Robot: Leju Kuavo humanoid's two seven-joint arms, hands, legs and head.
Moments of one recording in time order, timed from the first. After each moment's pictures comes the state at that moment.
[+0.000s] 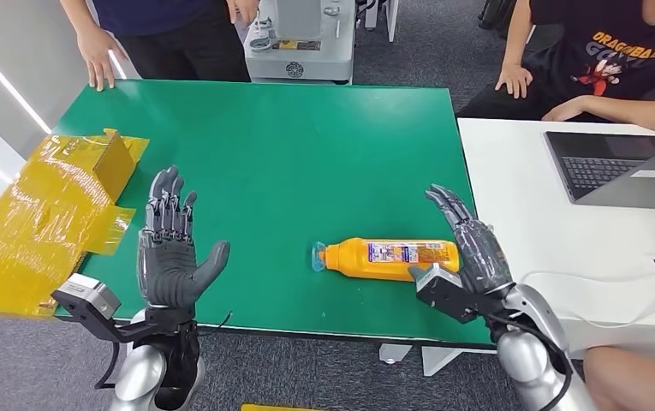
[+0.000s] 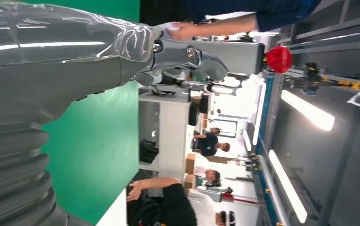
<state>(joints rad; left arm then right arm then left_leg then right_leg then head) -0.01 -0.19 -0.37 -1.57 0.12 0.23 -0.63 -0.30 -0.17 0.38 -1.36 0.70 0.05 -0.42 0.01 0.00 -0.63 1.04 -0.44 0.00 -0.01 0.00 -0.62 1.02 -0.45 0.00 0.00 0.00</state>
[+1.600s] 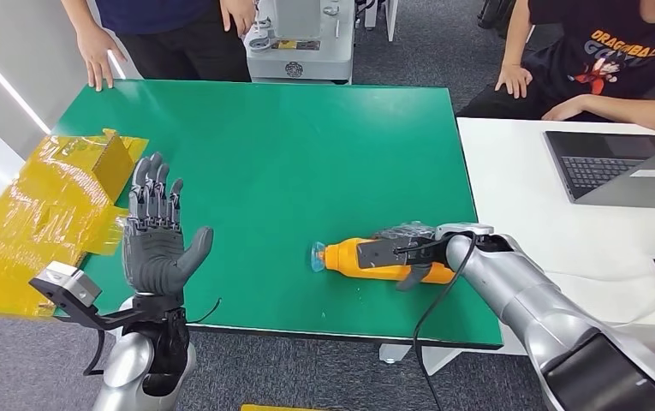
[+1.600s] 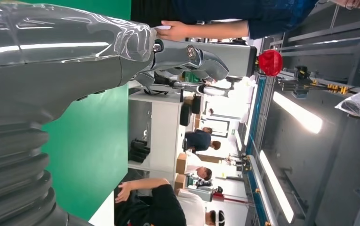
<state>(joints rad) -0.06 -0.14 -0.36 -1.57 0.20 0.24 -0.63 -0.98 -0.03 1.03 -0.34 0.55 0.52 -0.37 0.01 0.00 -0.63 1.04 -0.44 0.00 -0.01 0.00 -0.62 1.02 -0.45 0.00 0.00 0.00</state>
